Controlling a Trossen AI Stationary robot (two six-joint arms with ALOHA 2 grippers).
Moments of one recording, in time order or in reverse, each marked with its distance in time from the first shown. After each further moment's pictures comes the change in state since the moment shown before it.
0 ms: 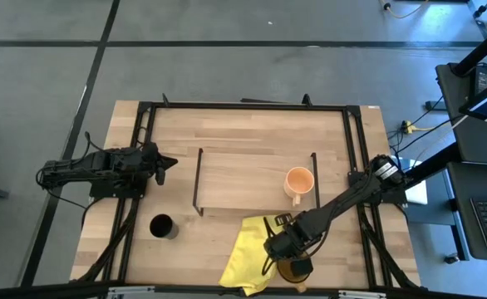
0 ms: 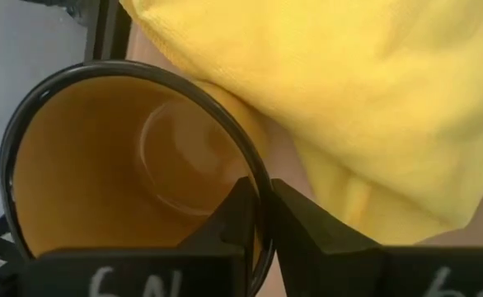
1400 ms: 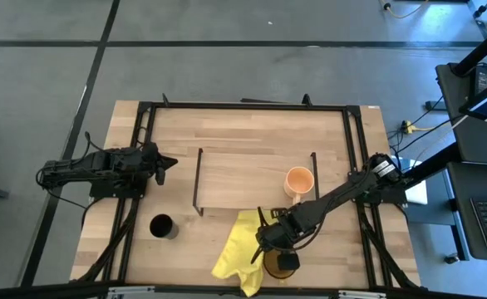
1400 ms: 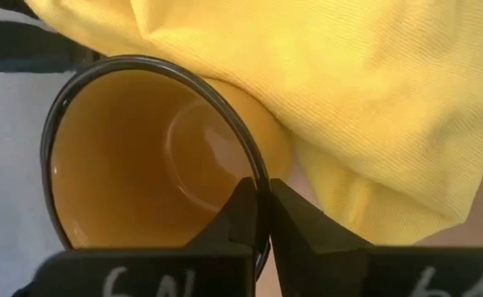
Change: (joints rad) left arm 0.000 0.000 0.000 0.000 0.000 0.000; right arm -0.053 0.004 0.062 0.012 -0.002 0.130
